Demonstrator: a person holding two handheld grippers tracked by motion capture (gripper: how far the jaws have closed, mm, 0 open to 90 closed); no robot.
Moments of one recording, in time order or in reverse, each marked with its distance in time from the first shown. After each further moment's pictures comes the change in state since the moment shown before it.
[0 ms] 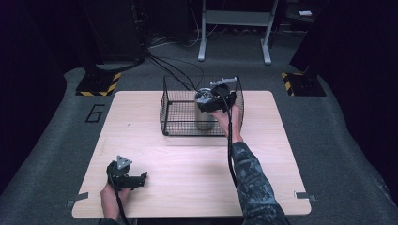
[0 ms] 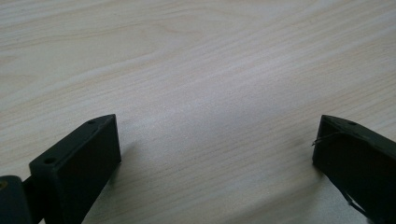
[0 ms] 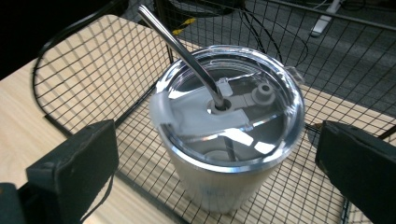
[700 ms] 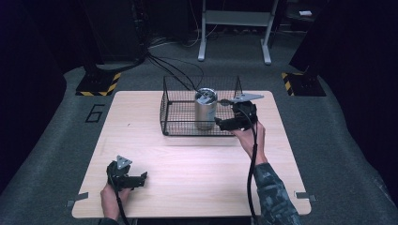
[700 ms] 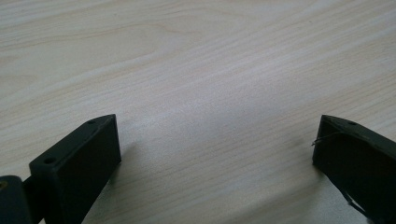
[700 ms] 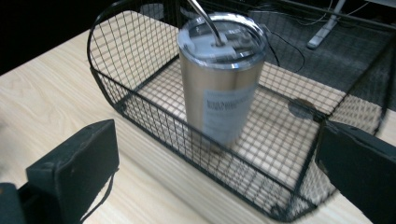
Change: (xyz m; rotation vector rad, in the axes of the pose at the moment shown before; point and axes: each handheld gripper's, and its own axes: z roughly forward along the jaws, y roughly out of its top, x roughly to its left) left arm 0.000 0.000 0.000 0.001 0.001 0.003; right arm -0.003 -0.052 -0.091 -0.052 0.016 -0.044
